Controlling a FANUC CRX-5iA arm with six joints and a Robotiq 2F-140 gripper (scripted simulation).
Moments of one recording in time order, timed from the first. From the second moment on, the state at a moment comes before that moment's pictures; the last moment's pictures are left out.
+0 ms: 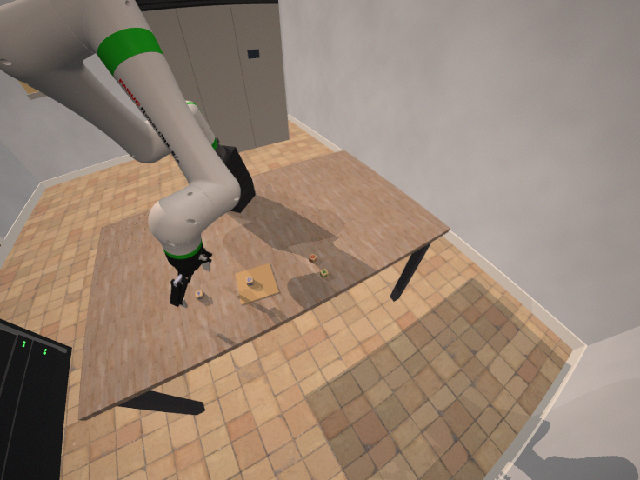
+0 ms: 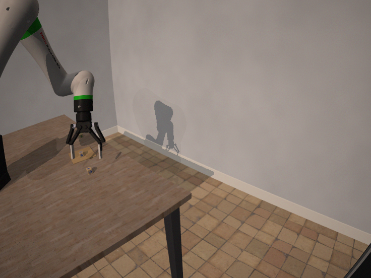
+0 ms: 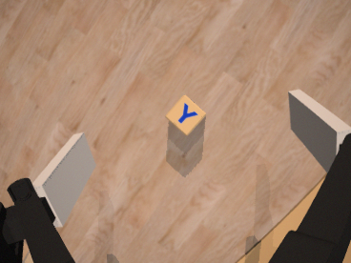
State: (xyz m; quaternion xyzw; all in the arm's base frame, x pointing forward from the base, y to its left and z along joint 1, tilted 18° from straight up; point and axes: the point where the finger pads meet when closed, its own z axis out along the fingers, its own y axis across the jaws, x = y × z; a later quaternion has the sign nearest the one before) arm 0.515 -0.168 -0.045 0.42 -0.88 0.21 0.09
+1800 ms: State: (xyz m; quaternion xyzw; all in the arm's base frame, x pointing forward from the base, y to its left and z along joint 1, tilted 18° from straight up) arm 0.507 0.019 -0.013 0.80 -0.57 0.16 0.01
